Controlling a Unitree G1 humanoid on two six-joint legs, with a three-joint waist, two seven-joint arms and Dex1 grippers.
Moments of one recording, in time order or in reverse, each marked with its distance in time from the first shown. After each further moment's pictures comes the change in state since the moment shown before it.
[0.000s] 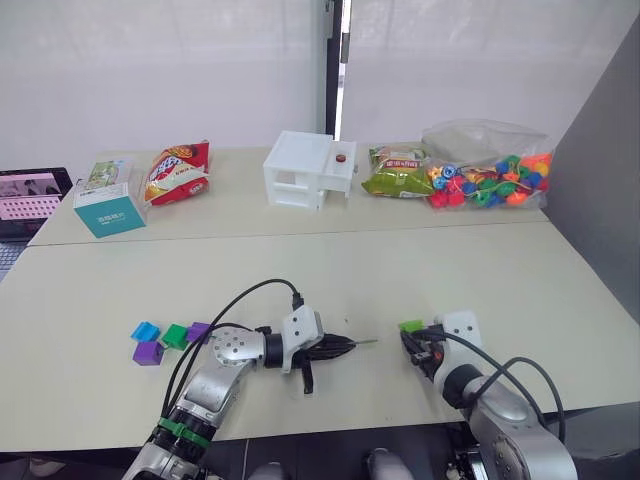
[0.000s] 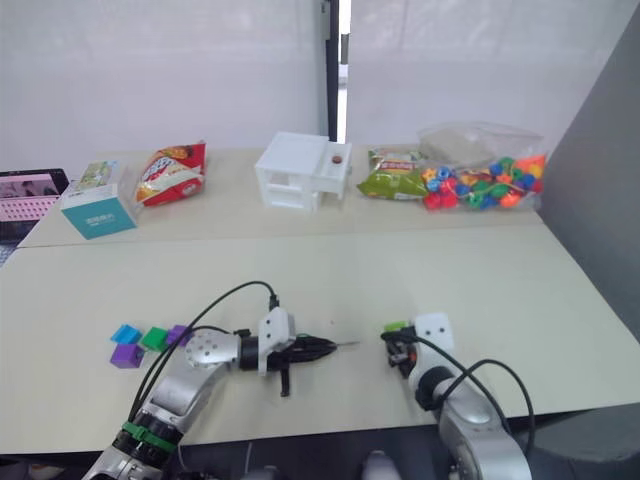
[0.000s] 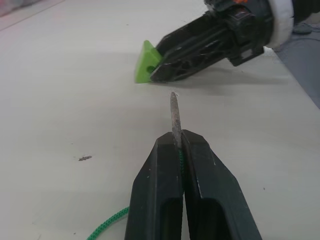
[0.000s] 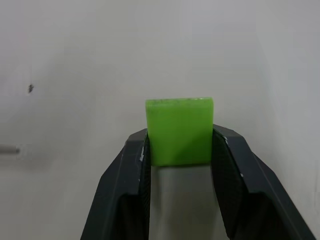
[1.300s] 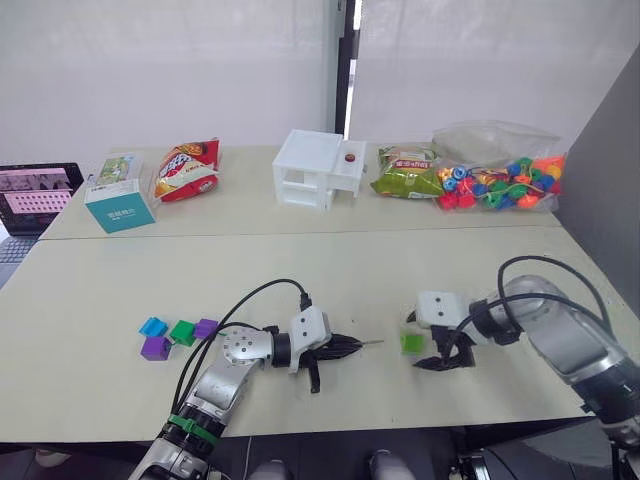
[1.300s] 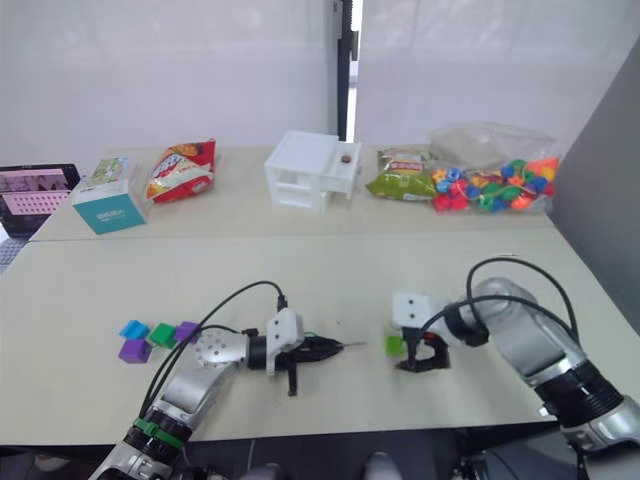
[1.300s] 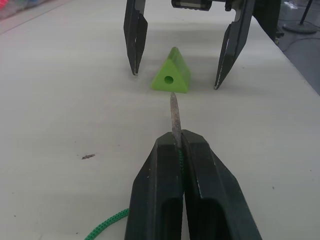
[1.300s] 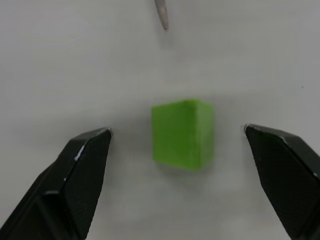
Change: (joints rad) left arm -0.012 -0.032 -0.021 0.034 0.028 -0.036 0.024; right arm -0.652 -0.764 0.444 0.532 -0.182 -0.412 1.047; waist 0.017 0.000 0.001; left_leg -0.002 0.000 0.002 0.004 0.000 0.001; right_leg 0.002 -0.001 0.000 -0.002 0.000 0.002
